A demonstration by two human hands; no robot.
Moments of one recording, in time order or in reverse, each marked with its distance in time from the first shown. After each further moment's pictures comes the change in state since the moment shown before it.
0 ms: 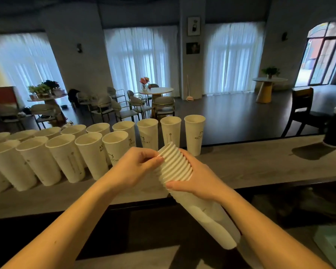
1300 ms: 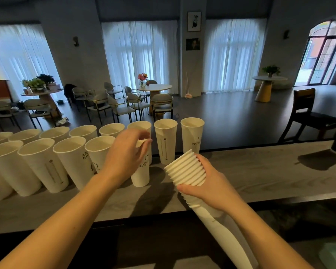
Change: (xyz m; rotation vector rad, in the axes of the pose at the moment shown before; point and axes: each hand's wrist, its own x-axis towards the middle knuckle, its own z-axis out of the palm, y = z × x) left_hand 0.088 -0.044 -0.001 0.563 0.503 0.250; right_hand 0.017 0.038 -0.030 -0.048 0.152 0.145
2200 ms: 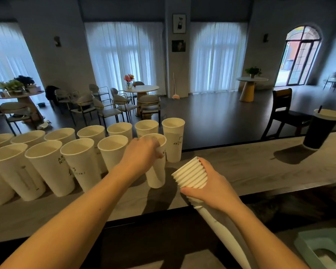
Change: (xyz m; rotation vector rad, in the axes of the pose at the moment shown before) left_hand 0.031 0.055 0.061 0.254 -0.333 0.032; right_hand -0.019 0.044 -0.033 -0.117 0.092 0.131
